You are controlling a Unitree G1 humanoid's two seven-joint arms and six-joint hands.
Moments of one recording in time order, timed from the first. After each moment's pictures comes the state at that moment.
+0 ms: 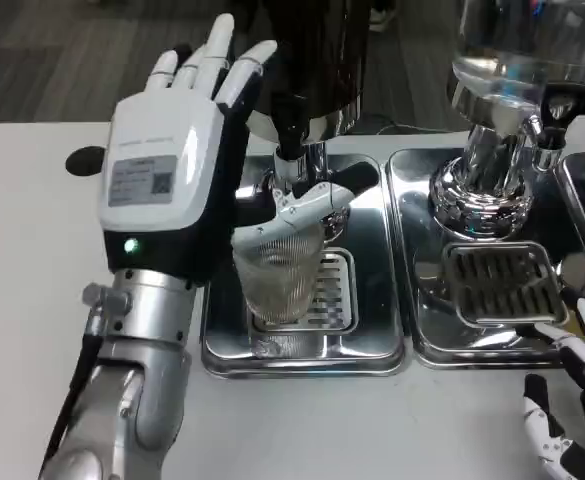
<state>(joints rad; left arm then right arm) -0.17 0.29 -0.33 -0.22 0.93 0.15 0.28 0.37 -0.46 0.16 0.14 -0.76 -0.35 -0.66</state>
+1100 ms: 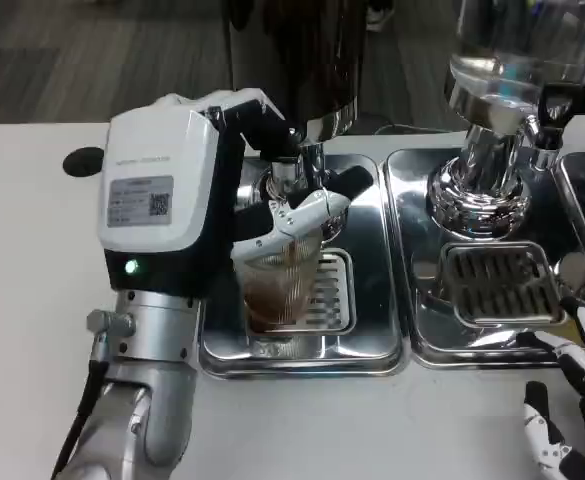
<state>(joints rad) -0.13 0.26 -0.31 -0.16 0.96 0.07 0.44 0.38 -0.45 0.16 0.16 -0.76 -0.35 -0.66</state>
